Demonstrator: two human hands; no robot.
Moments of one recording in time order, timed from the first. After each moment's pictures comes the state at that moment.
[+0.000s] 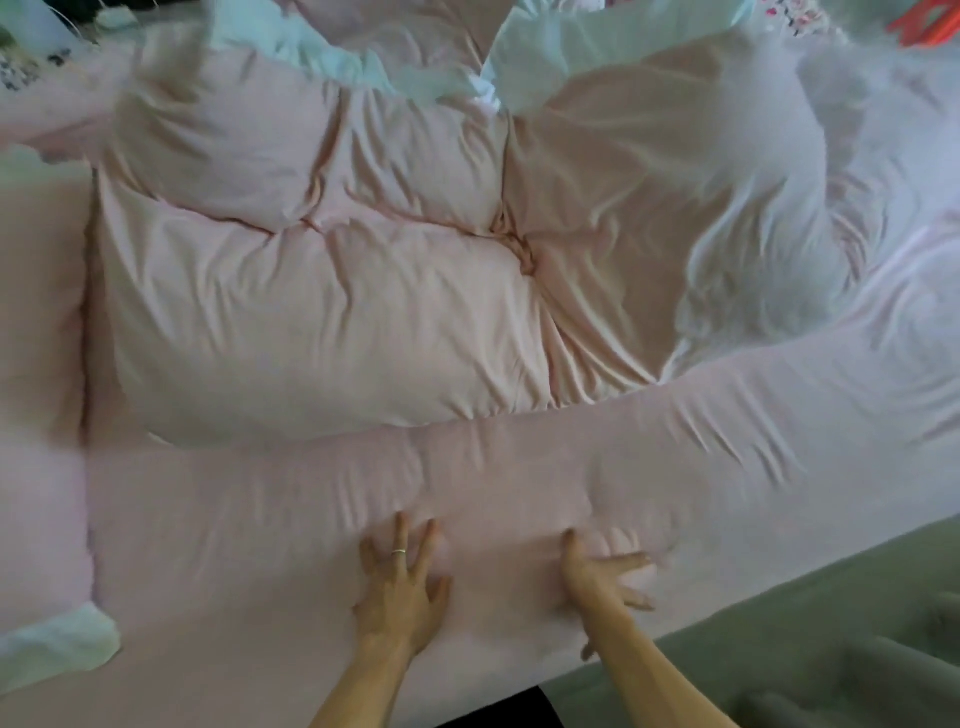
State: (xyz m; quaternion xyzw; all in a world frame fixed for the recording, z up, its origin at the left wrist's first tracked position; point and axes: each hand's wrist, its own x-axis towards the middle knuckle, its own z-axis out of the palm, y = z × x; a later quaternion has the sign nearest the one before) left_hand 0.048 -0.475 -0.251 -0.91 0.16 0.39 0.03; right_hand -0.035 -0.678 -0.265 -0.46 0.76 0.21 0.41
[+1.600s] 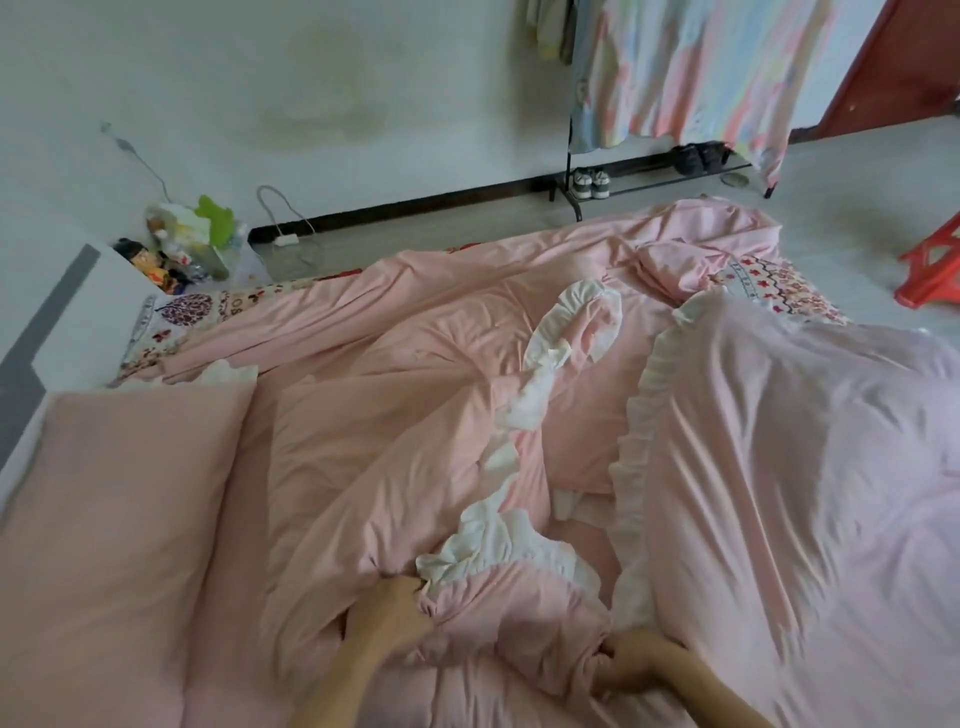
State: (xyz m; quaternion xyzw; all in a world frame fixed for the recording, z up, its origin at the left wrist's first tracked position) left_hand 0.241 -0.544 -0.029 -0.94 0.16 0.30 -0.03; right_hand 0.106 -0.822 -0.044 -0.82 0.19 0.48 0.25
